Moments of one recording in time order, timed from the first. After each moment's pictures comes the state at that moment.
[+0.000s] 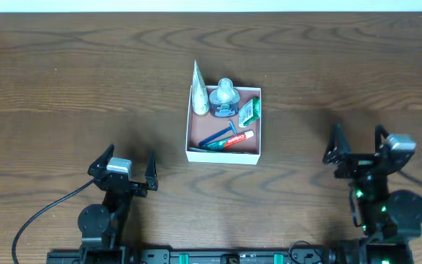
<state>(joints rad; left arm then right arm) -0.01 0.01 0.02 -0.10 0.18 0.02 -0.02 0.31 0.37 -0.09 -0.08 0.24</state>
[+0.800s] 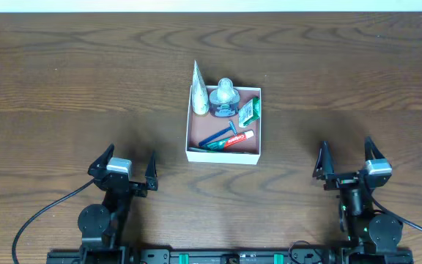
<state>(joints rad) -0.01 0.01 0.02 -0.10 0.18 0.02 -0.02 0.02 0.05 0.07 -0.12 0.11</state>
